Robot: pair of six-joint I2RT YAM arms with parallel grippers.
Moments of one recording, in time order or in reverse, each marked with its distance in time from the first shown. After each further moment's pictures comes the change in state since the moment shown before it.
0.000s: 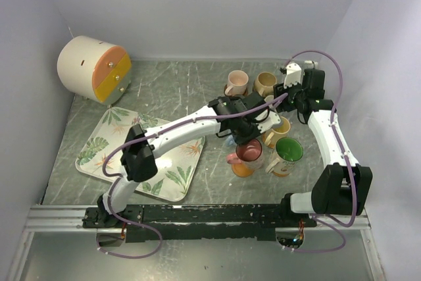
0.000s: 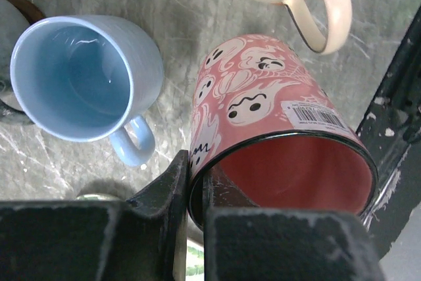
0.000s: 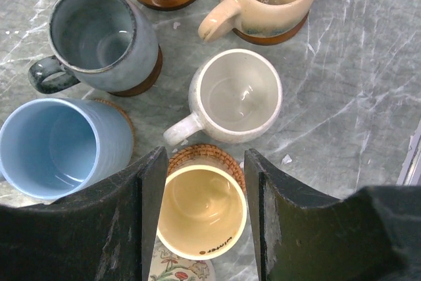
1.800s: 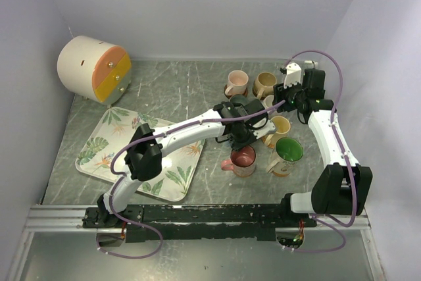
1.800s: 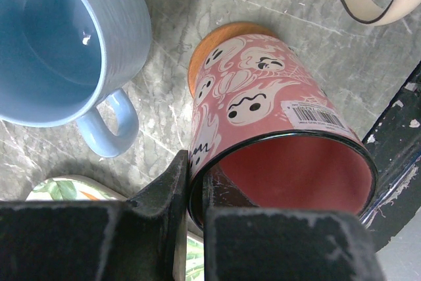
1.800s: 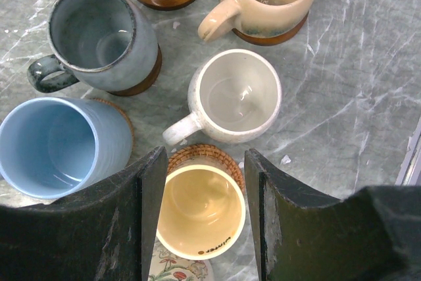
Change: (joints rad) left arm -0.002 0.069 -0.036 -0.041 -0.040 -0.071; right arm -0.002 -0.001 0.000 0.000 -0.003 -0.008
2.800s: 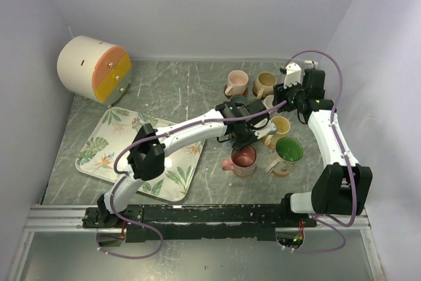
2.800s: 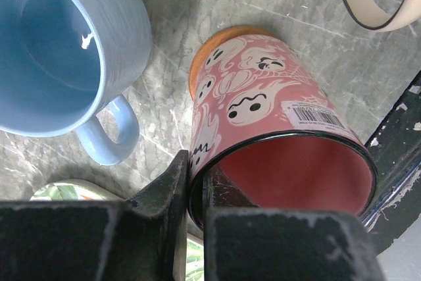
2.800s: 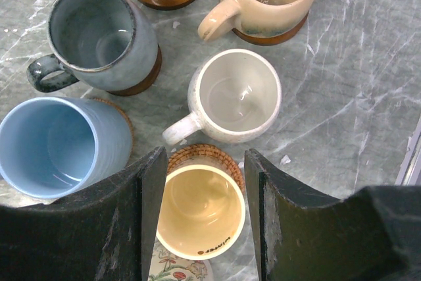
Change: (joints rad) left arm 0.000 0.032 0.037 -0.018 0.000 0.007; right arm 0.000 0.001 0.000 0.000 0.000 -0.002
